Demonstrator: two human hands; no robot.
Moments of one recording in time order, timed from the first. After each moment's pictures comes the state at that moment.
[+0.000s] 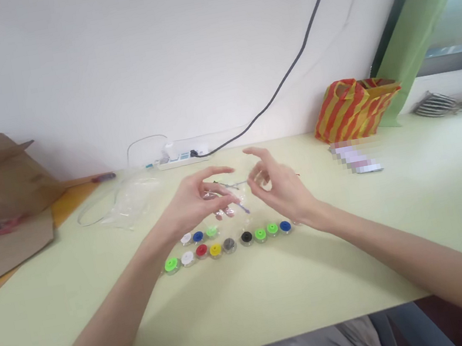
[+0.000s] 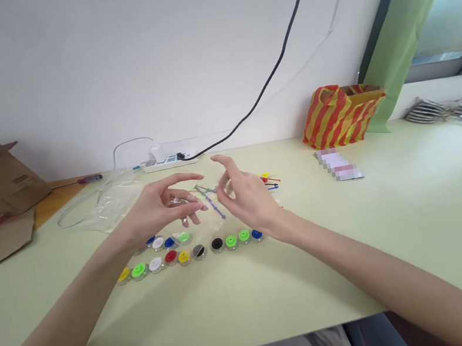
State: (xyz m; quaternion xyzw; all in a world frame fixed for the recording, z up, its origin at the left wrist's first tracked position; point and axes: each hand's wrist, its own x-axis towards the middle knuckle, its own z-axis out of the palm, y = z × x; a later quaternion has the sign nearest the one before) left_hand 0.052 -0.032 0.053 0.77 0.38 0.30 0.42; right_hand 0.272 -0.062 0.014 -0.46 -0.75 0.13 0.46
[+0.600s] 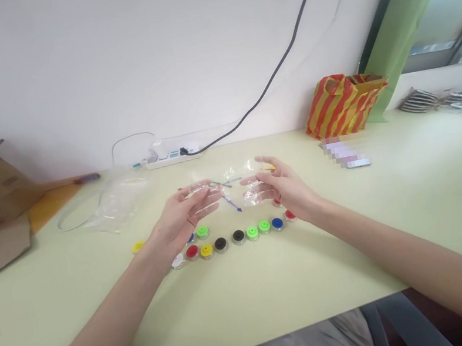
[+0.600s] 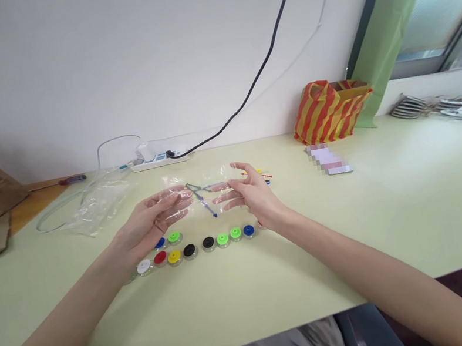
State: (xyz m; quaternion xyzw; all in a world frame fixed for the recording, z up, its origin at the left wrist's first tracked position) left_hand 0.045 -0.014 0.001 0.50 0.42 0.43 0.62; right_hand 0.285 -0.065 0.001 -0.45 -0.49 0.52 0.54
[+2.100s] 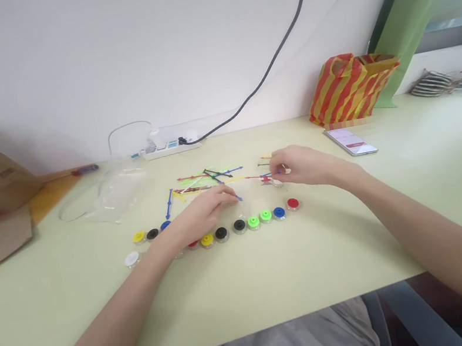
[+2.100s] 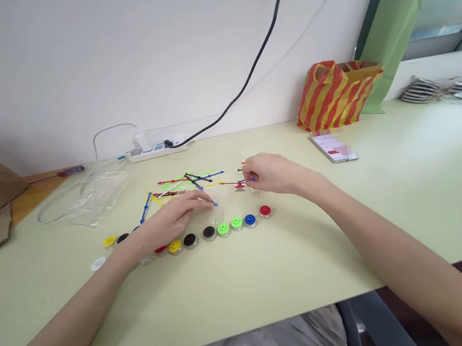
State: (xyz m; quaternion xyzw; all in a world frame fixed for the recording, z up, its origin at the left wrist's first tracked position) left_hand 0.053 -0.005 -0.020 0.93 0.29 0.13 0.20; right_hand 0.350 -0.040 0.018 -0.54 -0.83 0.07 0.11
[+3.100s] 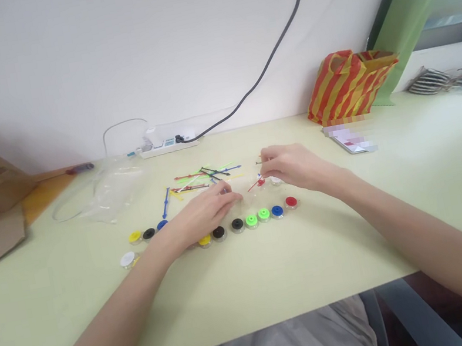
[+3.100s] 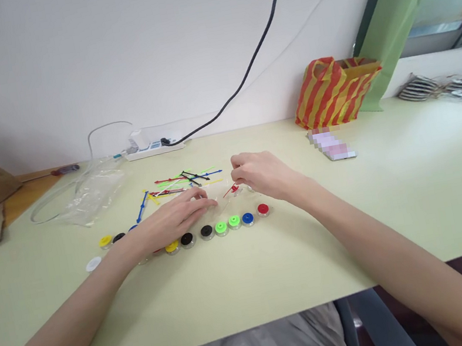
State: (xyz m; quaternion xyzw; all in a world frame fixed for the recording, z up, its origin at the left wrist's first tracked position) left_hand 0.060 -0.012 -0.015 0.95 0.30 0.04 0.11; right_hand 0.339 -0.041 0.004 -0.46 -0.87 -0.08 0.15
